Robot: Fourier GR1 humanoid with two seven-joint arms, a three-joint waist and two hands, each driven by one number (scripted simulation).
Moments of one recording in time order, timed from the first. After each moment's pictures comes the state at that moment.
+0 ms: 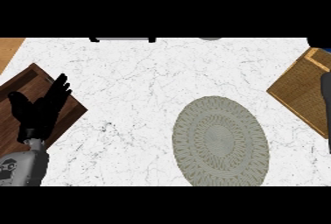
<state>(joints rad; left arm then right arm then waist) -0.21 0.24 0.17 -1.40 0.03 -0.06 0.22 -0.78 -0.41 -0.30 -1.13 1.10 -0.48 0.85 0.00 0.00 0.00</state>
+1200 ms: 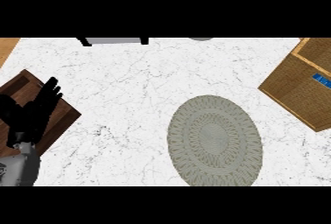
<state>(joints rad) -0.18 0.26 0.21 -1.40 0.05 -0.07 0.22 -0.30 -0.46 -0.65 -1.77 0.58 -0.48 0.78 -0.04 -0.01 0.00</state>
